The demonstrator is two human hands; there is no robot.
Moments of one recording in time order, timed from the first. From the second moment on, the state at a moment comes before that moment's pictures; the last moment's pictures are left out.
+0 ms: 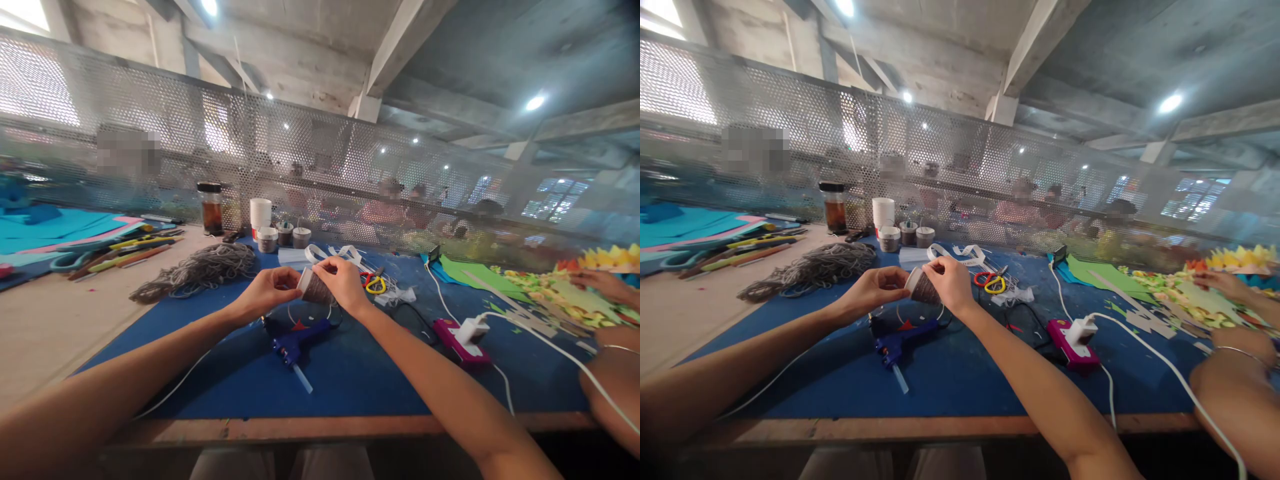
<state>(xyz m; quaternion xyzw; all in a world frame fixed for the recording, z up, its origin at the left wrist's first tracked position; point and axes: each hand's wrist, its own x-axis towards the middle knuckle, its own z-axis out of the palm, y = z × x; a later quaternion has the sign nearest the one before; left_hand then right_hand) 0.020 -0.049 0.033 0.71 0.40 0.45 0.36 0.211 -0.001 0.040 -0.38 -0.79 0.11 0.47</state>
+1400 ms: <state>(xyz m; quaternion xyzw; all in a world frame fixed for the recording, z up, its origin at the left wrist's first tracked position) 0.009 -0.036 0.029 0.68 0.36 0.50 0.39 0.218 0.004 0.031 -0.35 -0.77 0.28 0.46</state>
